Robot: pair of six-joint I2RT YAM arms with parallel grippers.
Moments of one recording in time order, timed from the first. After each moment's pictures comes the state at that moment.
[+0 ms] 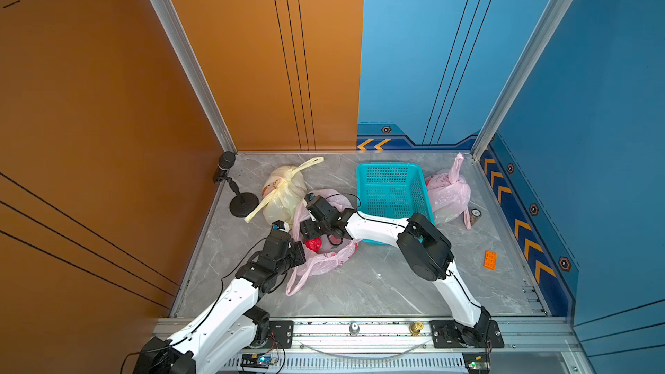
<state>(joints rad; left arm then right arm) -0.39 0.86 0.33 -0.24 0.04 -0.71 0.95 2.28 1.70 -0.25 0.01 0.44</state>
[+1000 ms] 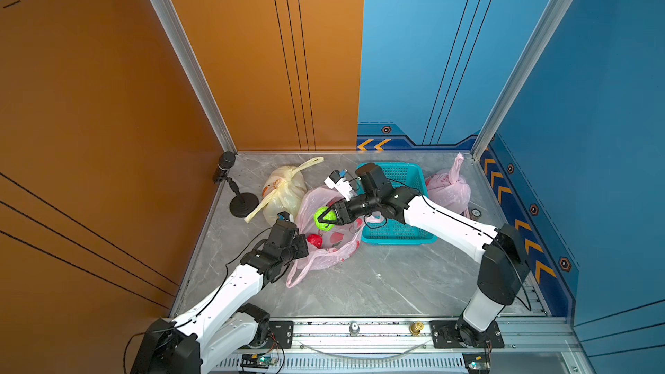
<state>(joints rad) -0.44 0.99 0.47 -0.31 -0.04 -0.62 0.75 1.69 1.44 -0.33 -0.79 0.40</state>
